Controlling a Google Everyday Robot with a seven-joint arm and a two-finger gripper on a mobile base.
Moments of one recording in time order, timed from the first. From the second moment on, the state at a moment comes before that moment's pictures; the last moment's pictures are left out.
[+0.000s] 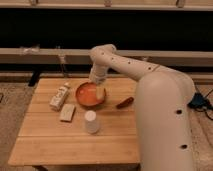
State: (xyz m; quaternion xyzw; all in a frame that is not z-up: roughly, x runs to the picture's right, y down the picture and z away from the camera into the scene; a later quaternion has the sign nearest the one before) arm -0.060 0.005 0.851 -0.31 -0.18 -0.17 0.92
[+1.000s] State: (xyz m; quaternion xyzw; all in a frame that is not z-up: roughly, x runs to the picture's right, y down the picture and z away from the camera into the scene) arm 0.070 0.070 0.910 -0.36 -0.10 -0.12 0.92
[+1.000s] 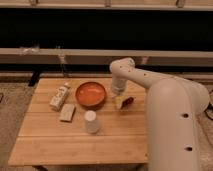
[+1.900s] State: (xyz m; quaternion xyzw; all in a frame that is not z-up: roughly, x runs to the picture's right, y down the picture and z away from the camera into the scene) arm 0.147 0.095 0.931 -0.39 -0.06 -0.05 0.92
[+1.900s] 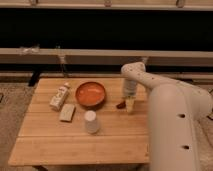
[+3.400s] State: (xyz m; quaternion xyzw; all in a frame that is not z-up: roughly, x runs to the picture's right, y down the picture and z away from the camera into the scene) arm 0.068 0.003 0.901 -0.35 -0.08 -0.12 0.93
